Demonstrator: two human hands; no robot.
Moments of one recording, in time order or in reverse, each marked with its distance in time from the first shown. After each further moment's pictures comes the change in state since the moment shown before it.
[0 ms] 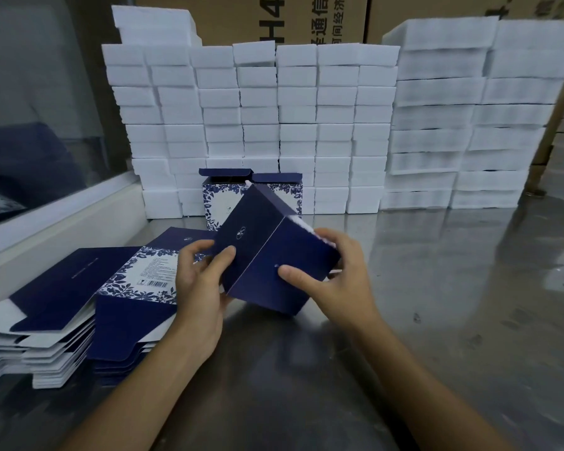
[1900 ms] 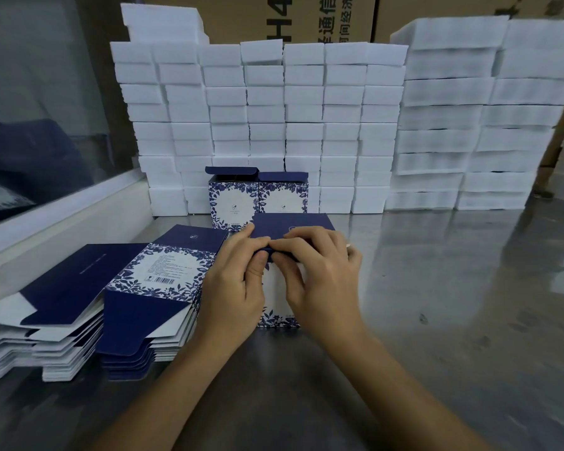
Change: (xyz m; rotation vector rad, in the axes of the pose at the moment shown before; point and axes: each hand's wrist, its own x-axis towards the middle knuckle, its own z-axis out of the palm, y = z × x) left_hand -0.012 -0.007 0.004 0.926 -0.210 0.864; right_hand -0.010 -0.031 0.035 -0.571 0.265 -0.489
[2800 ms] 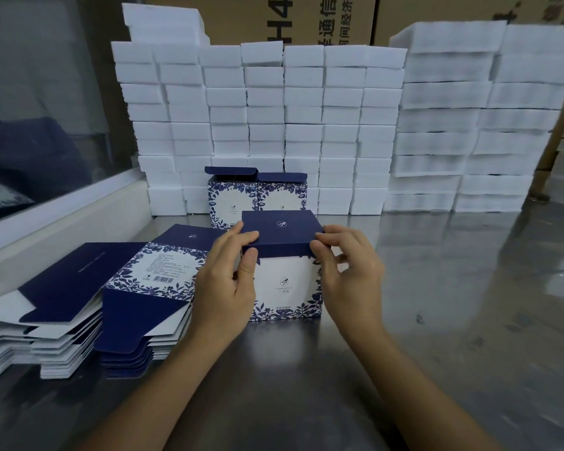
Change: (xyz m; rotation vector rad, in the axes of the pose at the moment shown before) left_hand 0.002 -0.007 -0.002 -0.027 0.000 -0.079; right_hand 0.002 0.035 -0.007 0.281 0.145 0.203
